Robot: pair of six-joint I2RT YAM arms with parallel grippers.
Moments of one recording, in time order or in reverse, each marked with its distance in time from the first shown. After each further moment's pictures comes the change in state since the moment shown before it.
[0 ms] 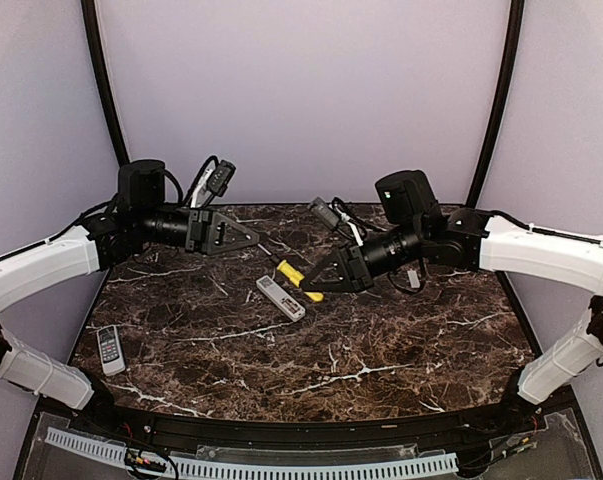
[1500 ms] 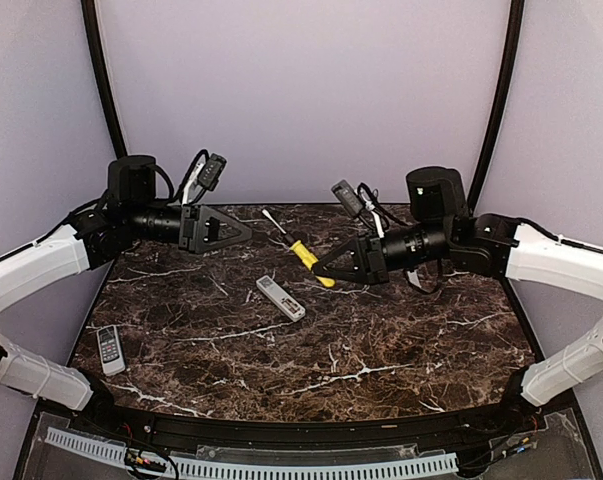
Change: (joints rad) left arm 0.012 -0.050 0.020 -0.077 -0.049 0.047; right arm 0.000 -0.160 -0.097 0.100 0.113 0.036
